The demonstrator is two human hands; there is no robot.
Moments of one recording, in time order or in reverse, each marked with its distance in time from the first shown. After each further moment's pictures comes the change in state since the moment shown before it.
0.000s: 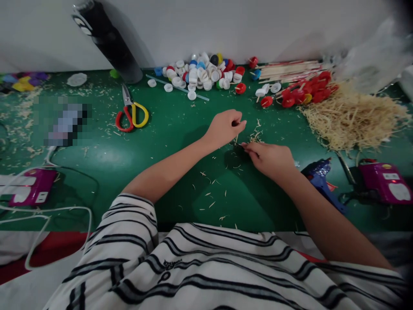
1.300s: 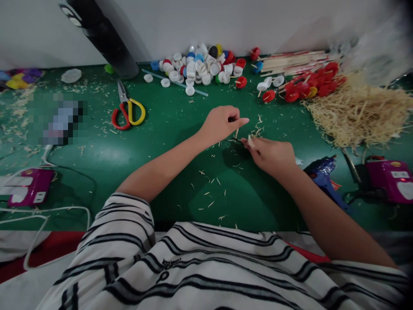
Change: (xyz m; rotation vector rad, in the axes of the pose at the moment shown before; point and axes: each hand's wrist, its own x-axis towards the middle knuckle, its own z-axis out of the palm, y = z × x) left_hand -0.002 -0.004 -0.014 -0.051 -0.049 -0.001; right_hand 0.004 -0.003 -0.004 0.023 0.015 -0.007
